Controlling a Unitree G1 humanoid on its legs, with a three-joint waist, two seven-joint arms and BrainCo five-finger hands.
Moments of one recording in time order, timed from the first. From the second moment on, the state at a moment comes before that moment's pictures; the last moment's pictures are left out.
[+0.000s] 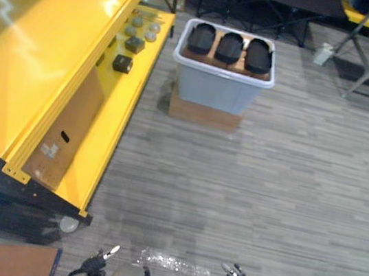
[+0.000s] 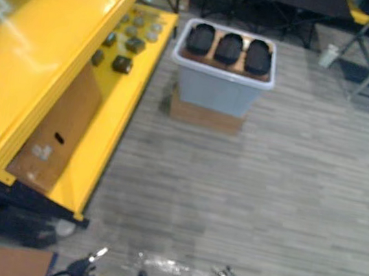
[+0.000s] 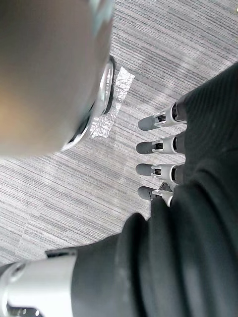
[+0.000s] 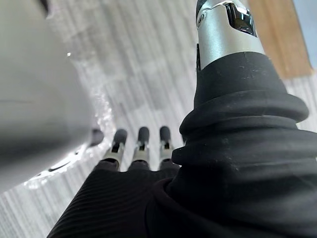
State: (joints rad) left arm 0.05 0.14 0.13 1.04 -0.34 0.02 -0.04; right arm 0.01 -0.08 -0.19 1.11 0.30 -0.02 0.22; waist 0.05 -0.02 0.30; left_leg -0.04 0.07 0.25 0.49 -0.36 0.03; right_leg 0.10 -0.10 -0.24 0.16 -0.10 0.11
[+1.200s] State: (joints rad) left arm 0.20 0.09 0.32 1.00 -0.26 0.06 -0.02; right arm -0.06 -0.18 -0.21 1.00 0.22 -0.09 0.14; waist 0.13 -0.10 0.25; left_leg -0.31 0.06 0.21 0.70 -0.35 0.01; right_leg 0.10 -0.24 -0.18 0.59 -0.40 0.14
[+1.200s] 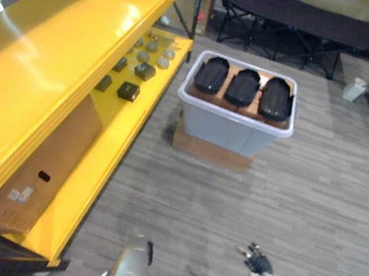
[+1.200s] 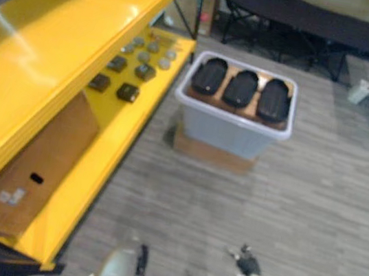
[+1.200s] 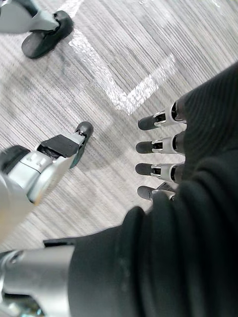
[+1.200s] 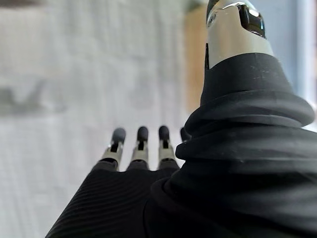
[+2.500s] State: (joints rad) left arm -0.01 0.13 0.08 0.95 -0.34 -0.03 0.02; right arm -0.01 -0.11 -0.22 1.09 0.07 -0.10 0.13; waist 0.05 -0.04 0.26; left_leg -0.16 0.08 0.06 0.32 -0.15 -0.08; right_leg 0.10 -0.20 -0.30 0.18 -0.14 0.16
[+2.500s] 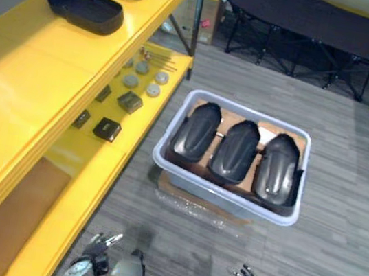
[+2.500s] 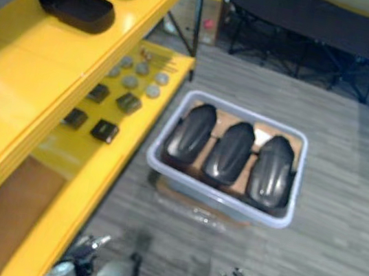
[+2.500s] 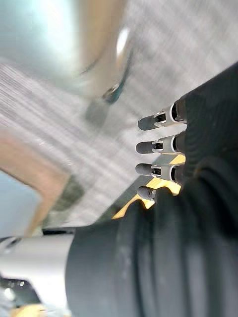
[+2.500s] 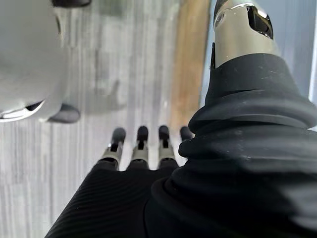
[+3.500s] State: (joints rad) left arm 0.03 0.16 0.03 1.00 -0.35 0.00 0.07; right arm 0.01 -0.06 0.10 1.06 -0.04 -0.31 0.15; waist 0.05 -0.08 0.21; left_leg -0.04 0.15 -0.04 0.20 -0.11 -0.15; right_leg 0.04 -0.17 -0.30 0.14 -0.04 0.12
